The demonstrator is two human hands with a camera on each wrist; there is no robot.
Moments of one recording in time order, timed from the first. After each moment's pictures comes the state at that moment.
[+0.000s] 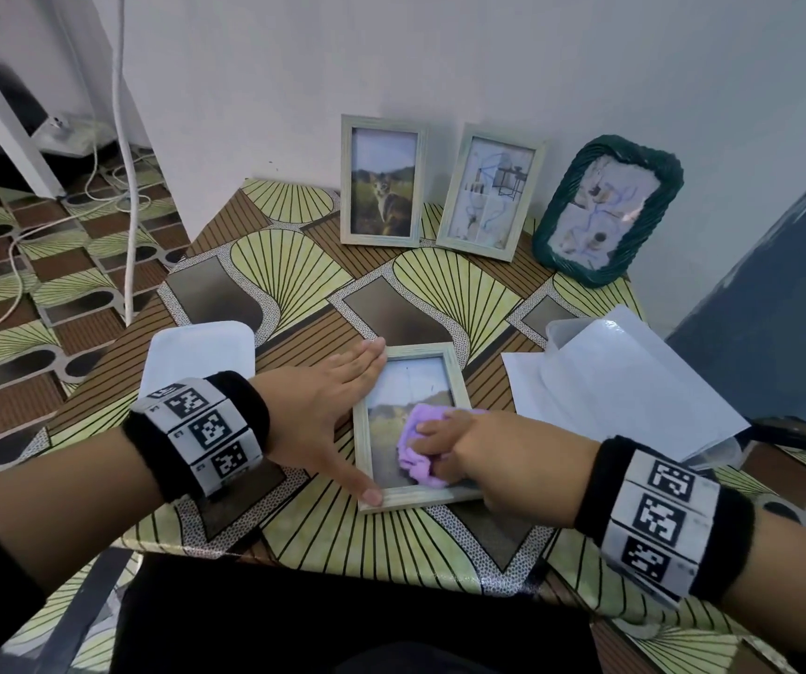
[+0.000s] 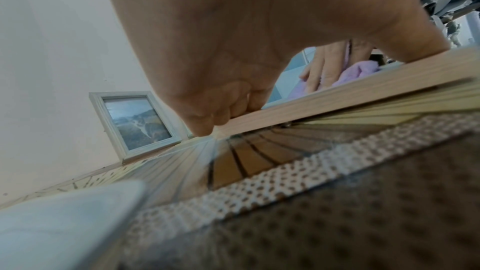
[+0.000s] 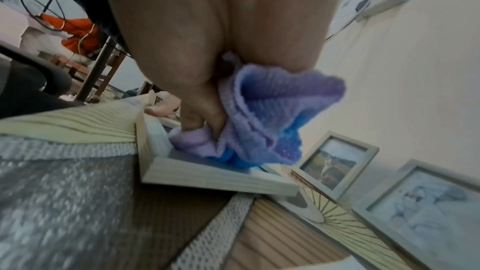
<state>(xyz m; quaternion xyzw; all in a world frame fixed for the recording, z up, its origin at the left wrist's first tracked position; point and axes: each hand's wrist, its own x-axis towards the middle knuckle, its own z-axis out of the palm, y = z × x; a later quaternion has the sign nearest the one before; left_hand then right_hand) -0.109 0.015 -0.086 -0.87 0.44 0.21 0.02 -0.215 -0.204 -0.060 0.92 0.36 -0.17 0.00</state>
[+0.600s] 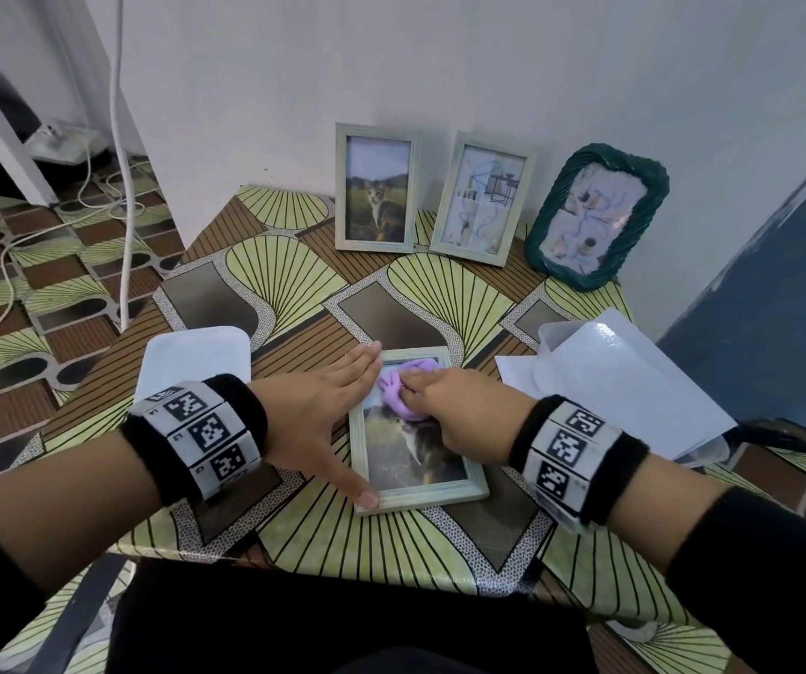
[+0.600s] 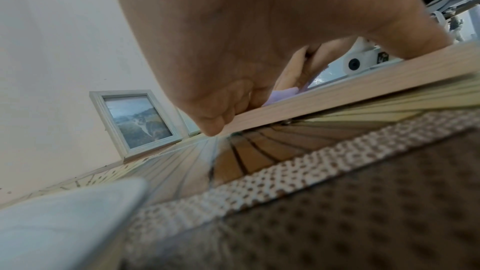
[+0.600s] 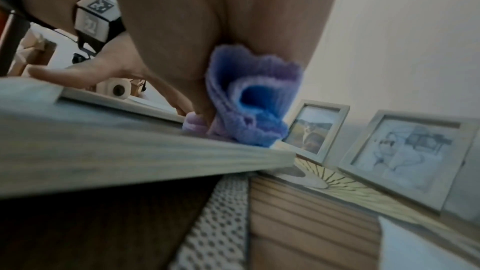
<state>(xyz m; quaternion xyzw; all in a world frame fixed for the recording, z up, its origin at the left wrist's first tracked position) -0.108 0.013 -0.086 -0.87 0.44 0.23 0.01 -0.172 -0.190 -0.070 0.96 0.24 -0.16 0.04</state>
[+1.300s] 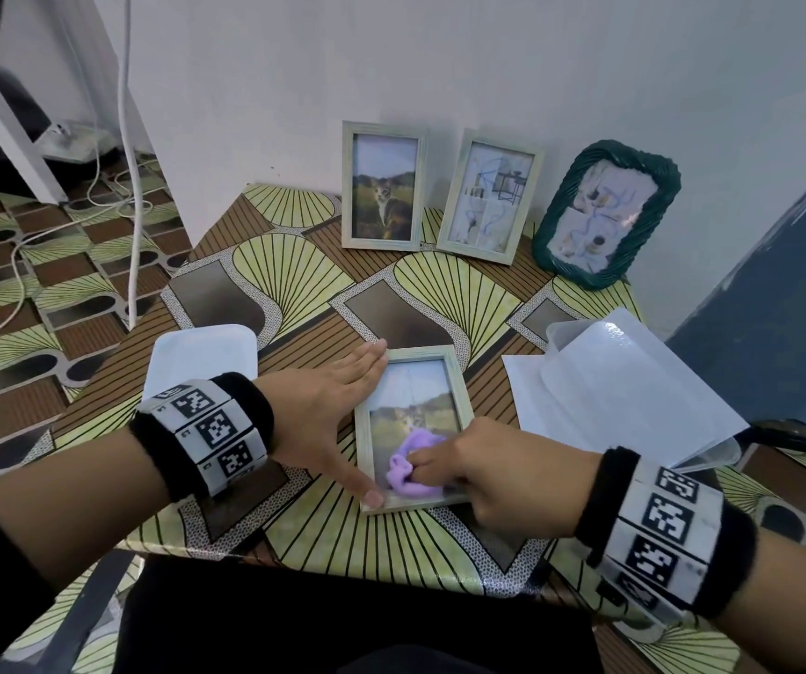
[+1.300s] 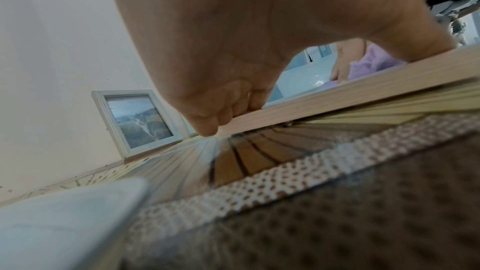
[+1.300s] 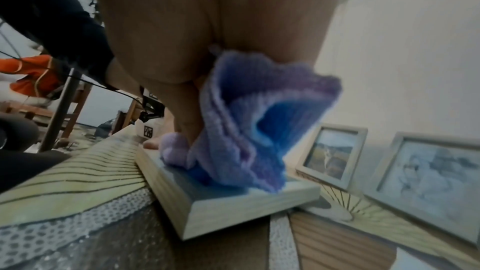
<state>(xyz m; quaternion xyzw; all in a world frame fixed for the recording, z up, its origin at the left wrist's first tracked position) -0.108 0.015 -0.087 -0.87 0.44 0.21 0.01 -0.230 -0.196 -0.057 0.93 0.32 -0.16 -0.11</state>
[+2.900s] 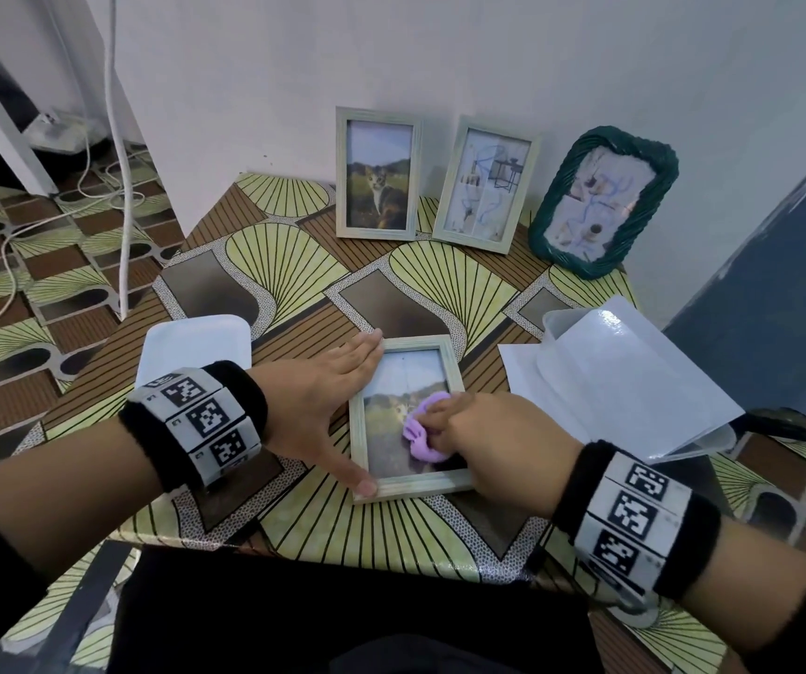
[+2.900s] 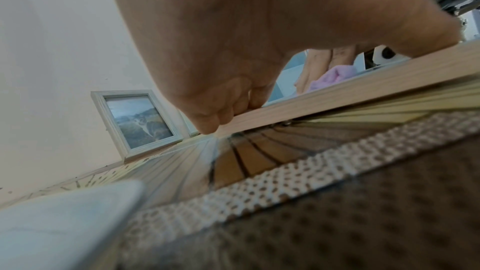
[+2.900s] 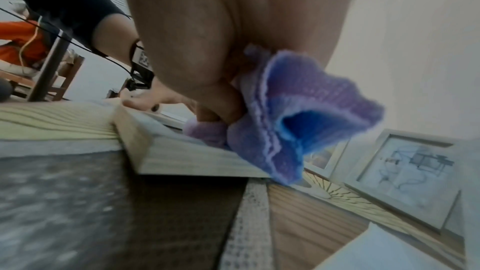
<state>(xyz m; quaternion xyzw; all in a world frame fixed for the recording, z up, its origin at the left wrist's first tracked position) -0.107 0.015 -0.084 -0.87 0.45 0.22 0.03 -0.218 -0.201 -0.076 0.96 0.26 -0.10 0.02</state>
